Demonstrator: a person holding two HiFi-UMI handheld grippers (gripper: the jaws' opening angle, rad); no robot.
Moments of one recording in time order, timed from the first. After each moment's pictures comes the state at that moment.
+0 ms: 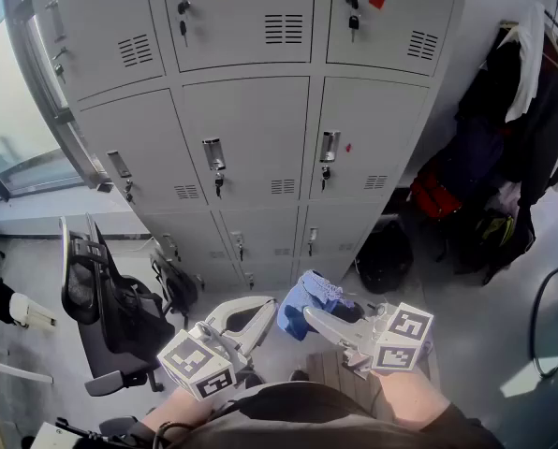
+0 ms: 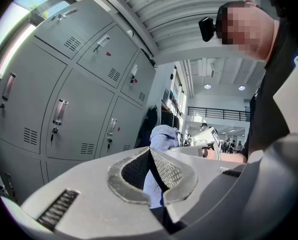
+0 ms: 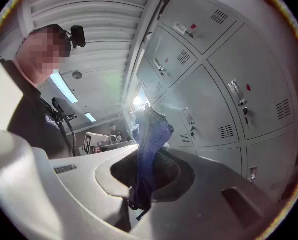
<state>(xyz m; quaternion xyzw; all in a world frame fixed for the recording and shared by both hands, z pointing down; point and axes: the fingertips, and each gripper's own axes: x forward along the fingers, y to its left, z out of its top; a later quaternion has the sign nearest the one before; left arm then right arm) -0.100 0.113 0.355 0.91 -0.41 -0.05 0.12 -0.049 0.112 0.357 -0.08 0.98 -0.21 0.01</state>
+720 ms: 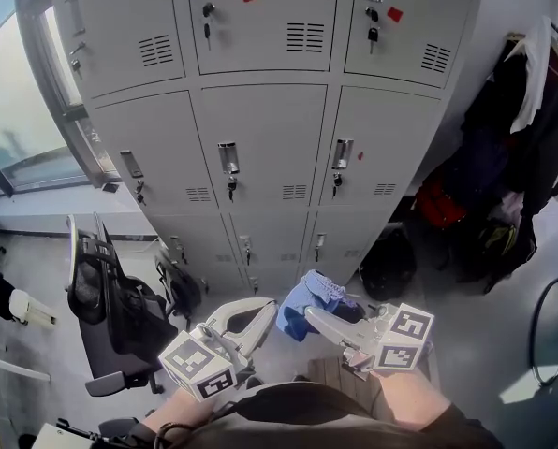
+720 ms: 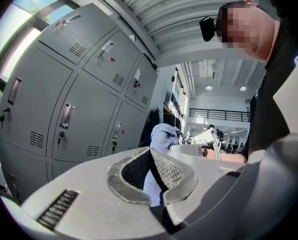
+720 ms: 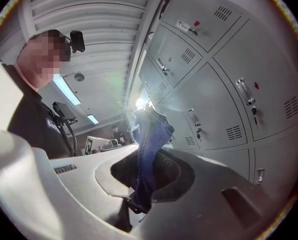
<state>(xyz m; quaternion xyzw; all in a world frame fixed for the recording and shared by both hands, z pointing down) -0.126 0.118 0.351 0.90 -0.41 -0.06 0.11 -0.073 0.115 0.348 -0.07 0.98 -0.21 0.02</state>
